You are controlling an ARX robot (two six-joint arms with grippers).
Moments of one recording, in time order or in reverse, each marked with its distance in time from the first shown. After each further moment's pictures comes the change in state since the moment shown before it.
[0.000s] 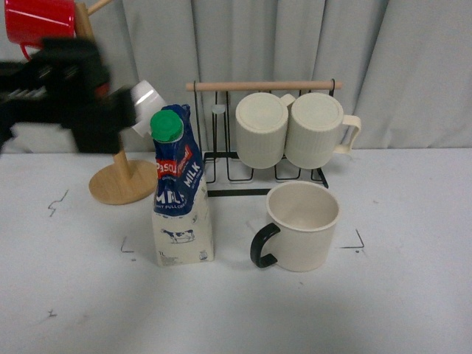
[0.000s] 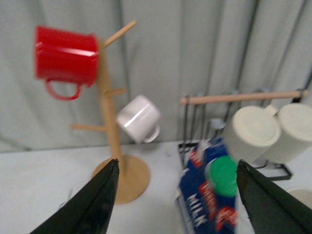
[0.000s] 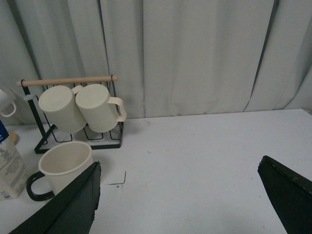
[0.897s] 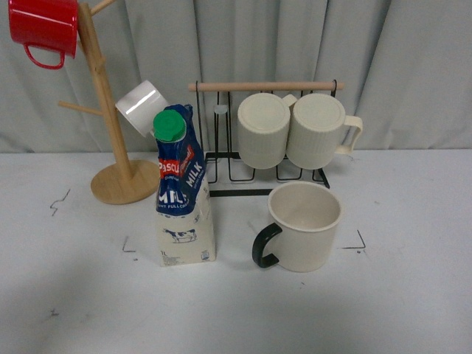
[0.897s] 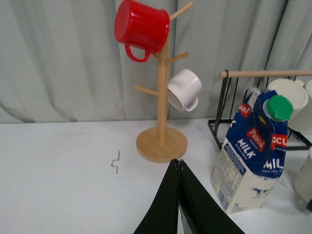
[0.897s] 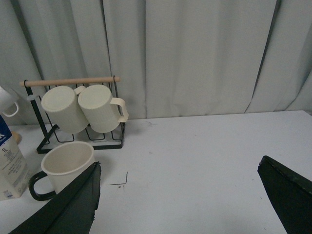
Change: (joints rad) left arm 0.327 -0.601 -0.376 -0.225 0.310 -0.002; right arm 0.000 0.000 0.000 0.000 0.000 0.000
